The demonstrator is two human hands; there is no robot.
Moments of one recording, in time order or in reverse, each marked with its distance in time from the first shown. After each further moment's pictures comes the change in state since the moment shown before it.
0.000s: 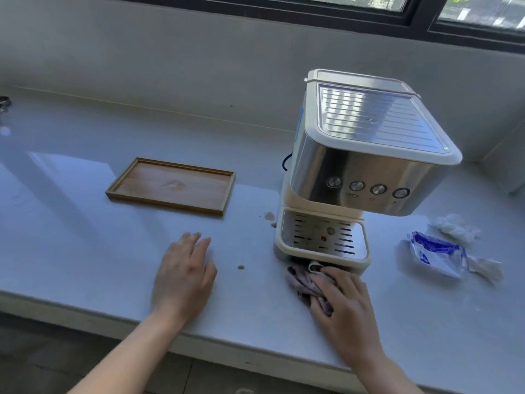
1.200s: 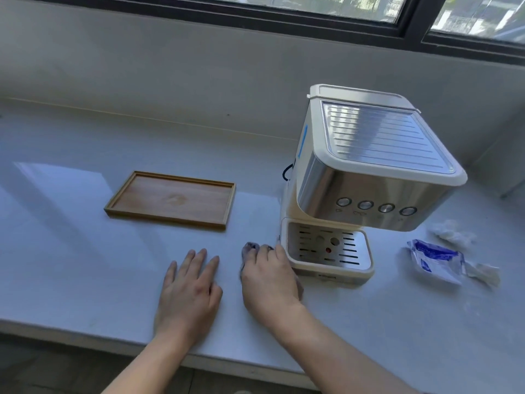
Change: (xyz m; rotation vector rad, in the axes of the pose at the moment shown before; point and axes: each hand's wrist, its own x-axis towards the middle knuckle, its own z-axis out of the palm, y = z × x) left_hand 0.005 -0.009 0.004 0.128 -0.154 0.008; right_hand 0.099 -0.129 0.050 -0.526 -0.518 -0.147
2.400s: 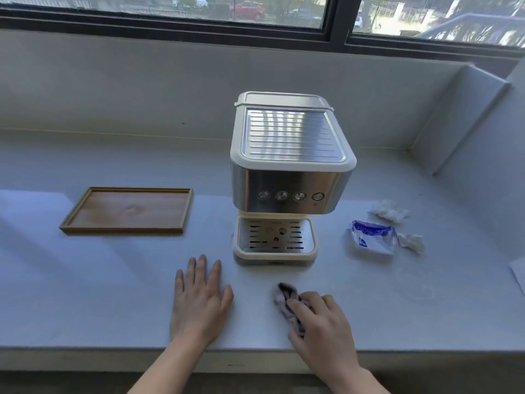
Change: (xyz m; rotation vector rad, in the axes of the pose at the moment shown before) left_hand -0.012 0.089 0.030 0.041 -0.059 0.036; right_hand -0.168 0.113 0.068 0.466 0.372 0.190
